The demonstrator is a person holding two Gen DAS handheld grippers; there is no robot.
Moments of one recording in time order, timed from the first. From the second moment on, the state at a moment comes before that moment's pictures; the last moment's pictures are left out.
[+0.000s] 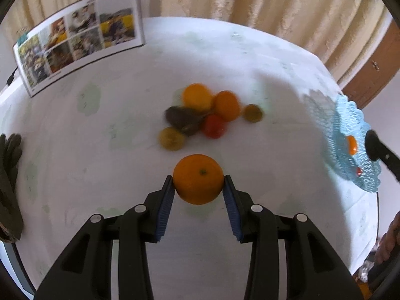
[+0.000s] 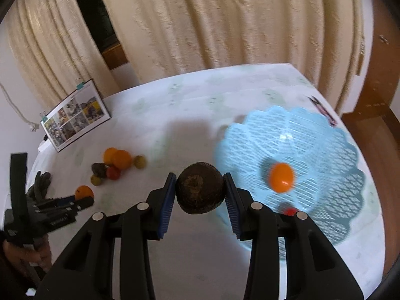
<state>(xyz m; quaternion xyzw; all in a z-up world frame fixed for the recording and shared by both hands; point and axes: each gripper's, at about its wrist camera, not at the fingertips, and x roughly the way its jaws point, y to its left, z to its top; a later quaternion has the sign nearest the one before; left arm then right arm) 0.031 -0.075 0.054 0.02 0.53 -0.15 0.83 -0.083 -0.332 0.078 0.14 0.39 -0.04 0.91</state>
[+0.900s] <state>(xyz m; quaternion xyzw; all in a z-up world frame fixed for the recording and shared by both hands) -0.002 -0.236 0.091 0.07 0.49 -0.27 0.82 -0.150 -0.444 0.070 0.17 0.37 -0.13 0.90</state>
